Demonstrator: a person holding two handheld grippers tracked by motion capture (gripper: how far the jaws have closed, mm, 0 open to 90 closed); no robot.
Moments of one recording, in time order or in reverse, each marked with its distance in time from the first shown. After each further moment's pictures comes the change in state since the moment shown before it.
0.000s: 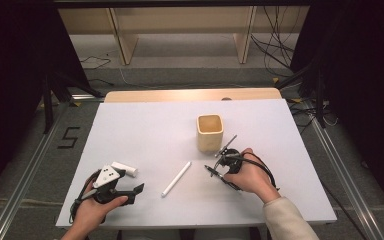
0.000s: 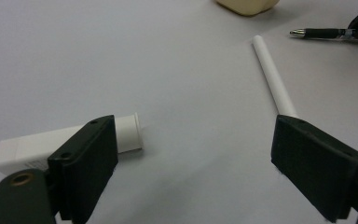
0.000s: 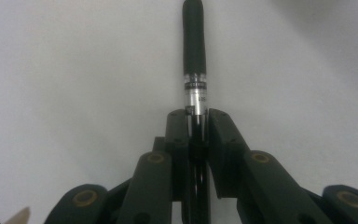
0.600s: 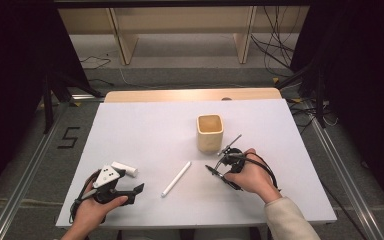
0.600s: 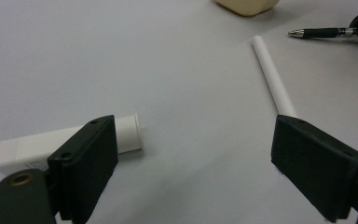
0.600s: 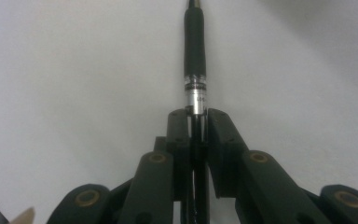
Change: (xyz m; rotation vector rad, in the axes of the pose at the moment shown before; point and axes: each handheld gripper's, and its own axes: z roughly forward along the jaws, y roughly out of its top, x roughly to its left) left arm 0.000 0.000 0.000 -0.001 0.000 0.001; right arm -0.003 -0.005 -0.003 -0.048 0.029 0.050
